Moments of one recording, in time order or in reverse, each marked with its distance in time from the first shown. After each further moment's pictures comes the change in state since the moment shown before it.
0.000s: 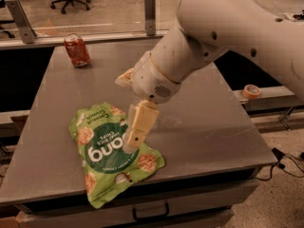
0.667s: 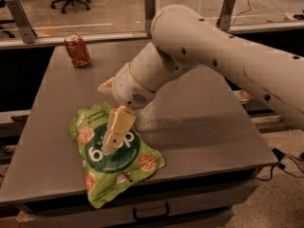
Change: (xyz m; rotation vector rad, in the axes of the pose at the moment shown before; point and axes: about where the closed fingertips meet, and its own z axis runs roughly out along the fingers) arm -0.017 -0.022 0.059 -0.048 -0.094 0.002
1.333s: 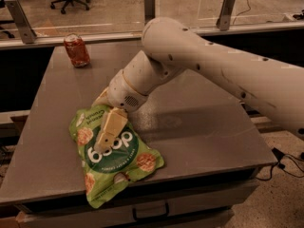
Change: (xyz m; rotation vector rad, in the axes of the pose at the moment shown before) arm 0.015 -0.016 0.032 -0.044 0.003 0.079
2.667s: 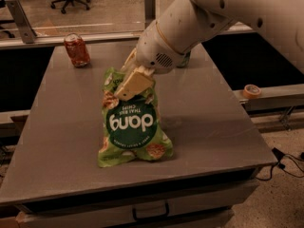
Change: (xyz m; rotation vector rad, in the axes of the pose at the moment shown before) arm -0.022 -0.005 -0.128 0.209 0.055 0.015
